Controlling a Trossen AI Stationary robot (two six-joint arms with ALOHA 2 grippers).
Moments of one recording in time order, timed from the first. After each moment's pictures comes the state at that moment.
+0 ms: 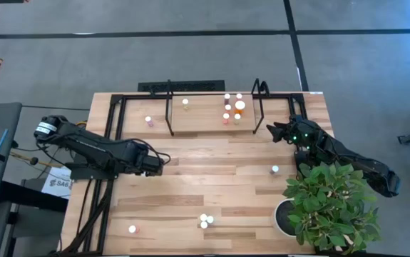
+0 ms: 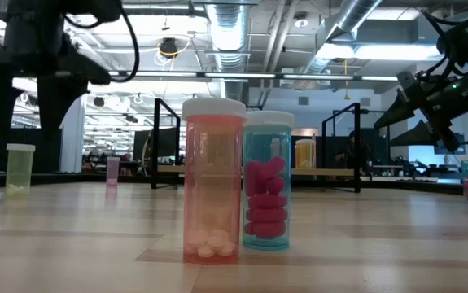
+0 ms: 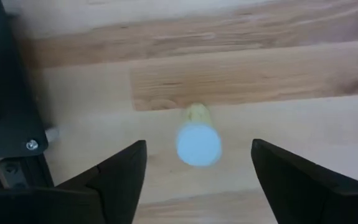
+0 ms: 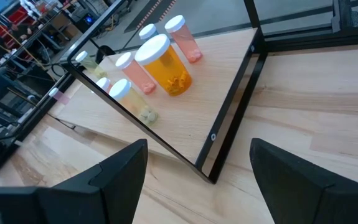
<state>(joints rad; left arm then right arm) -0.23 1.31 0.85 -1.12 -0.03 -1.73 -0.58 0.20 0.11 -0.28 0.16 0.66</state>
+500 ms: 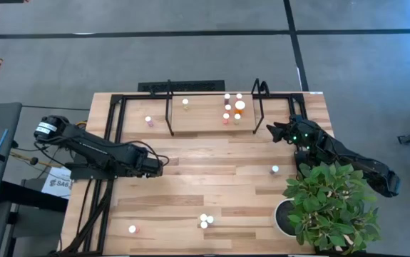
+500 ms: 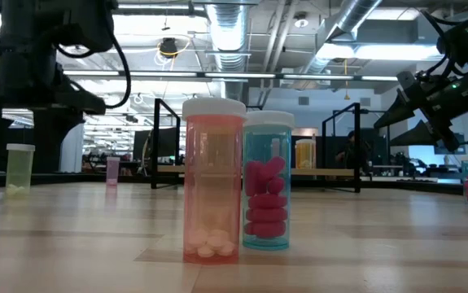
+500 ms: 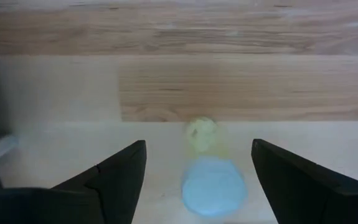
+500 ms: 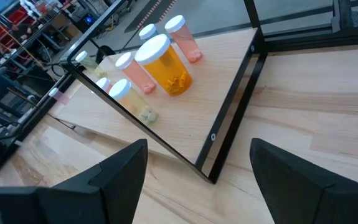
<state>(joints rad) -0.22 1.31 0.69 -0.91 -0.01 -1.80 -0.58 0.20 0.11 -0.28 0.16 0.66</state>
